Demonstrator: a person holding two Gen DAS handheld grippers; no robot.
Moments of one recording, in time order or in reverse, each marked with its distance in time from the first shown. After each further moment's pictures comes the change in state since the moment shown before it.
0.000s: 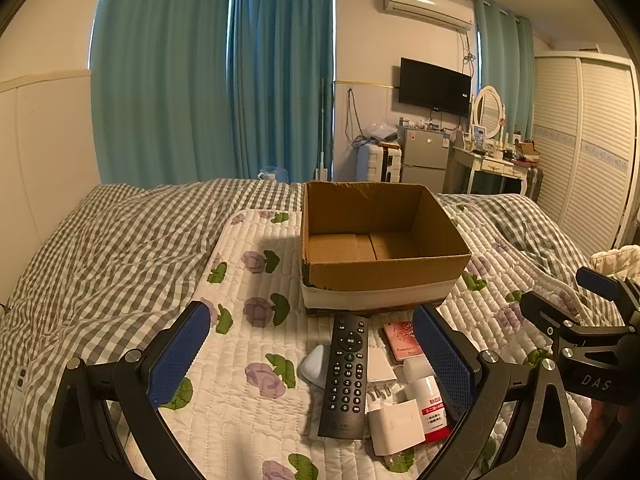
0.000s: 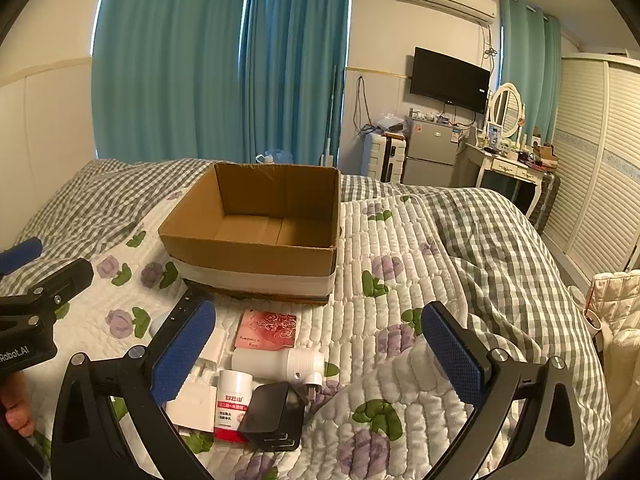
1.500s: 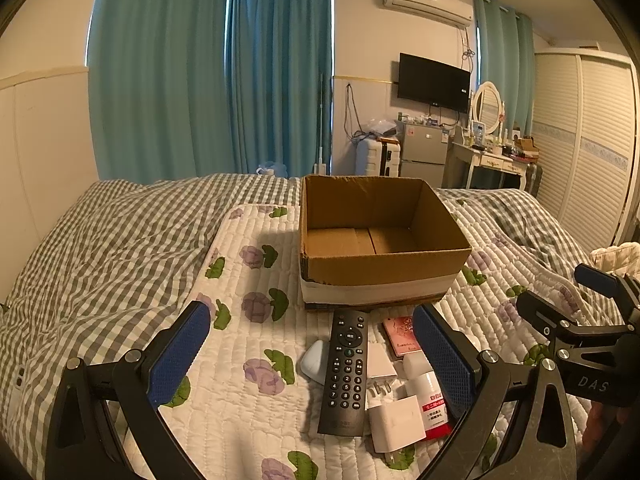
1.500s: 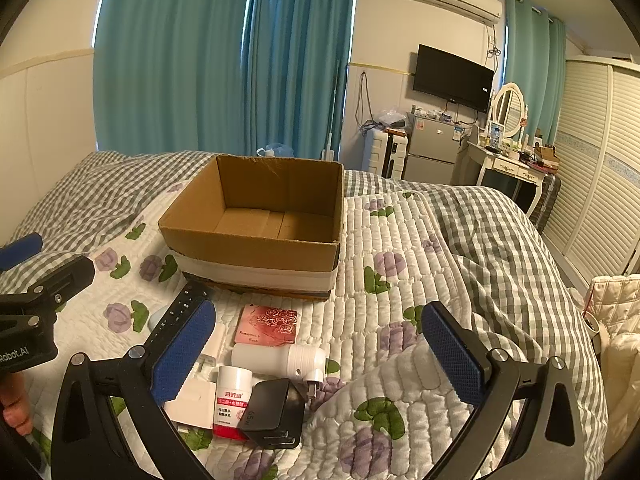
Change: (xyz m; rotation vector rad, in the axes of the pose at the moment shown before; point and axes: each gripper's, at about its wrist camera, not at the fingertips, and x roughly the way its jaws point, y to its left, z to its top) left arm 0.003 0.002 -0.003 0.004 0.011 -0.005; right arm 0.003 0.004 -0.001 -0.014 0.020 -0.003
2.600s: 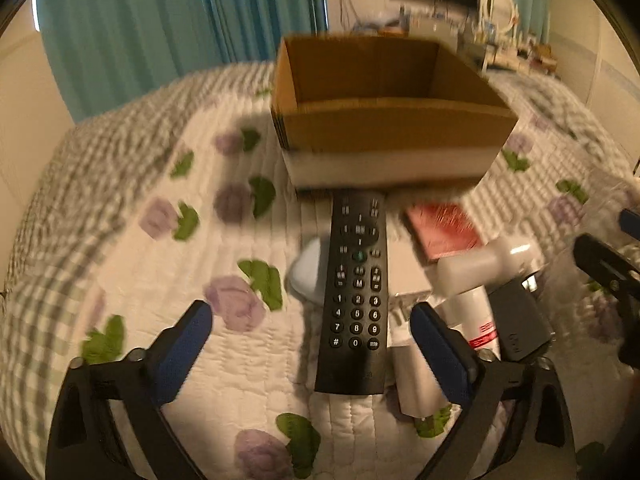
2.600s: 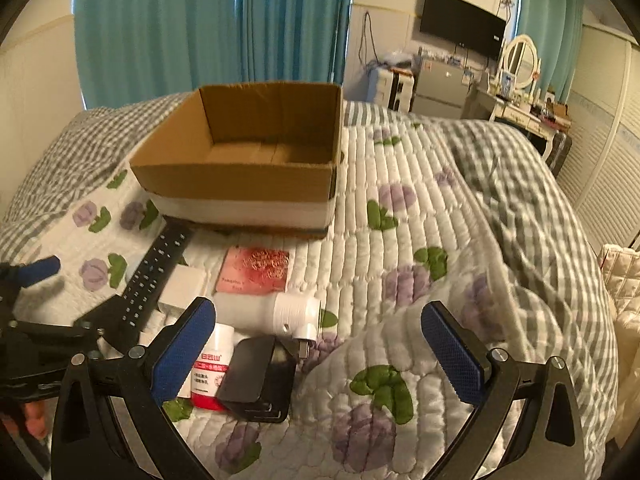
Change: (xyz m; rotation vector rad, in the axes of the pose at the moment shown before) left arm 0.094 -0.023 -0.045 0.095 0.420 0.060; right arm 0.050 -0.012 -0.020 0.008 0.243 0.017
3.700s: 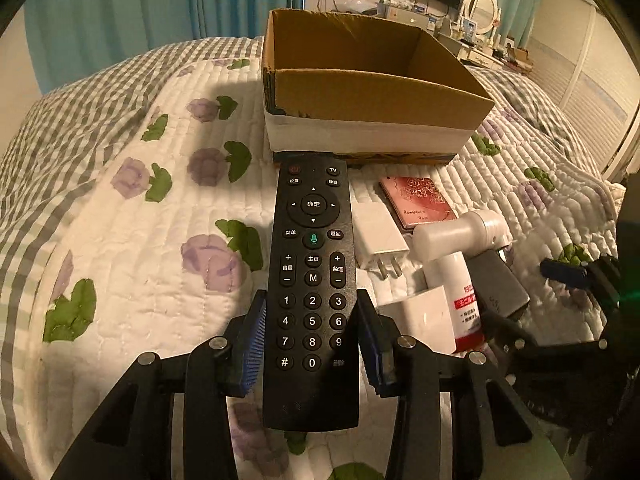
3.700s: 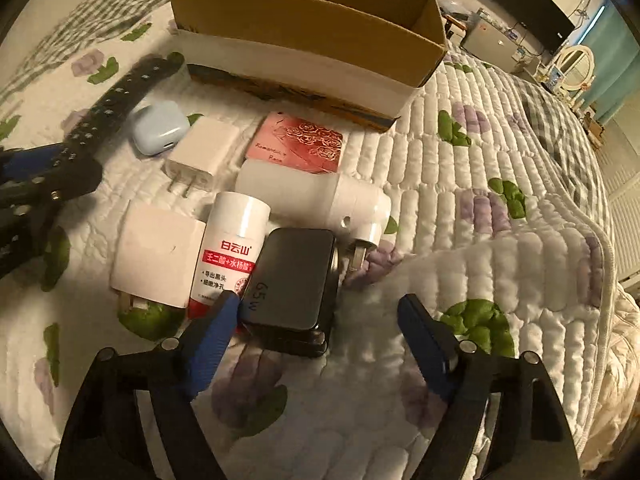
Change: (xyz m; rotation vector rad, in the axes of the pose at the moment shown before) left arm -0.011 0.022 -0.022 -0.011 0.046 -0.179; right arm 0.048 0.056 -0.043 -0.244 0.312 -0.057
